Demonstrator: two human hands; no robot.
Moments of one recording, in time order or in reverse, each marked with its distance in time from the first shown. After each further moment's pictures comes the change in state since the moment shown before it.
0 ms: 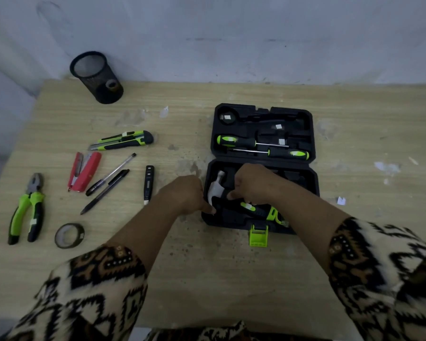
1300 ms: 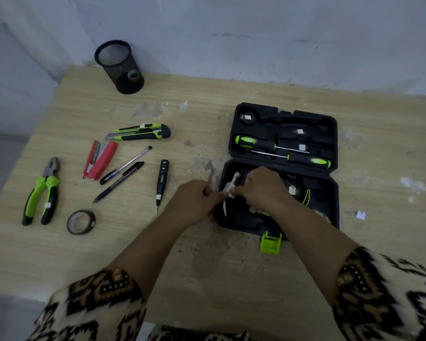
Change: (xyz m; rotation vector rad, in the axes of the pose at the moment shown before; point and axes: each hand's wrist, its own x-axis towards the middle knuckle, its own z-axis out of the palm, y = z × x) left_hand -0.016 -0.023 0.031 -0.394 0.373 0.084; right_hand 0.012 -0.017 0.025 0.224 0.215 0.176
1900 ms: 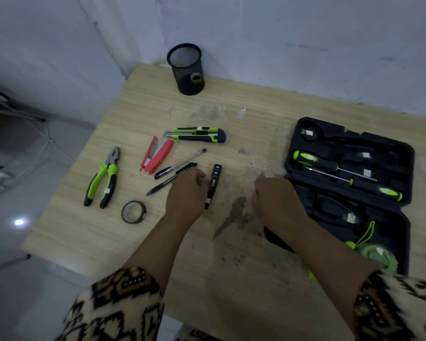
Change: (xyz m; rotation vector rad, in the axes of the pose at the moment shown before) left_hand -0.002 -0.079 -0.059 -0.012 0.444 -0.190; right_hand 0.012 -0.055 0.049 -0.367 0.175 -0.515
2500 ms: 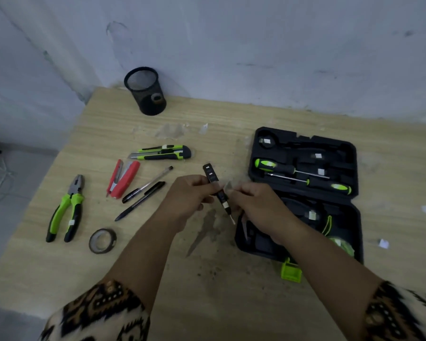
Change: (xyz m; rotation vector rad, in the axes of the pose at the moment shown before) left_hand -0.003 0.081 -0.007 -0.660 -0.435 -0.172; right_hand -0.025 0.009 -0.045 1.055 -0.071 0.403
